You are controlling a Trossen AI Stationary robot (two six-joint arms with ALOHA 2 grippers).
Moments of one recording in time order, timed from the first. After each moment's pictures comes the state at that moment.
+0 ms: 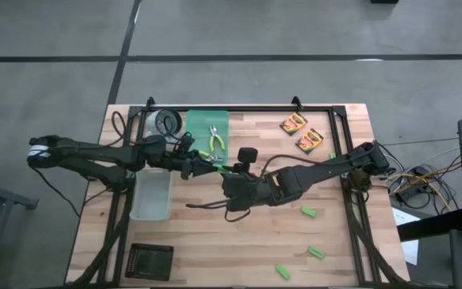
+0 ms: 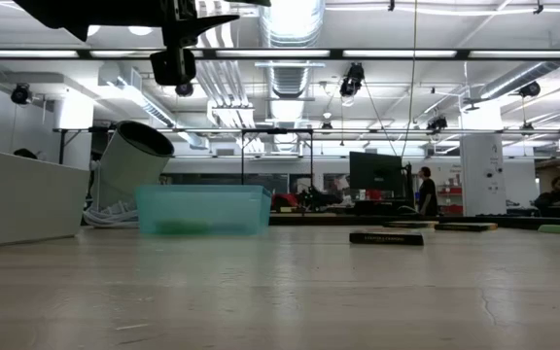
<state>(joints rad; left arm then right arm) 0.04 1.05 0.64 0.40 0.15 -0.99 0.31 1.86 1.78 -0.64 0.79 -0.05</state>
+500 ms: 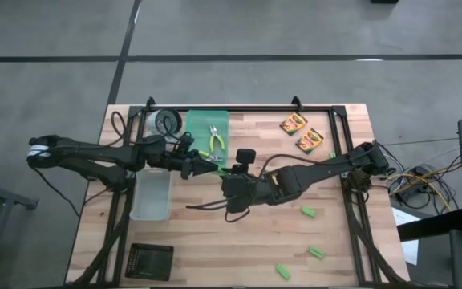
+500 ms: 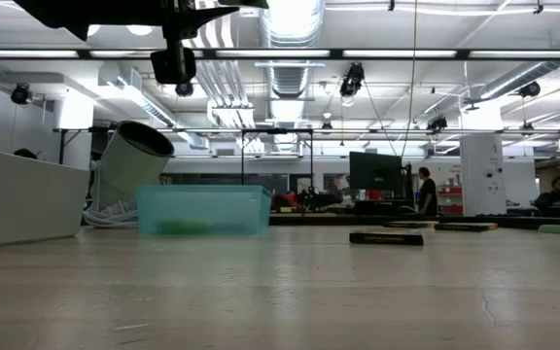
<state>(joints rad) 0.04 1.05 0.64 0.40 0.15 -0.99 0.30 1.86 1.78 -0.64 0.74 -0.05</state>
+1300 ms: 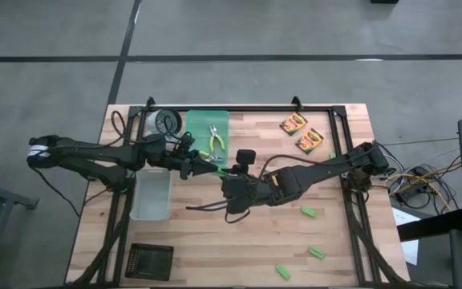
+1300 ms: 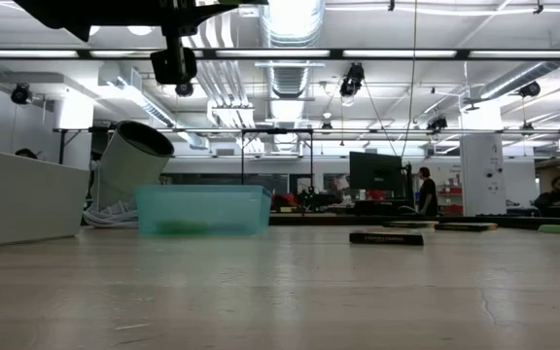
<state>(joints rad) 0.04 1.05 0.64 0.39 0.20 -0.98 0.30 1.86 1.78 -0.64 0.75 -0.05</state>
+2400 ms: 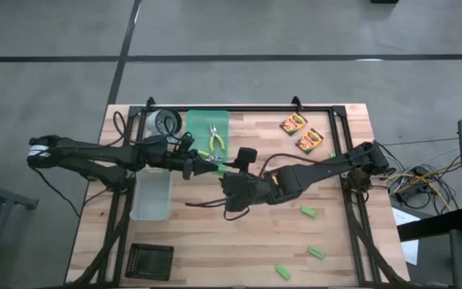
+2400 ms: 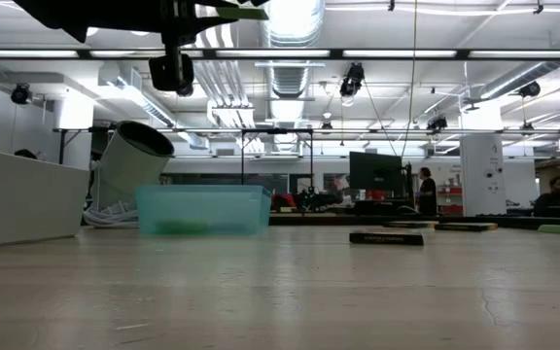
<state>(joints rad) 0.04 1.05 0.63 0.36 0.13 -0.97 0.30 1.86 1.78 -0.64 0.76 0.02</state>
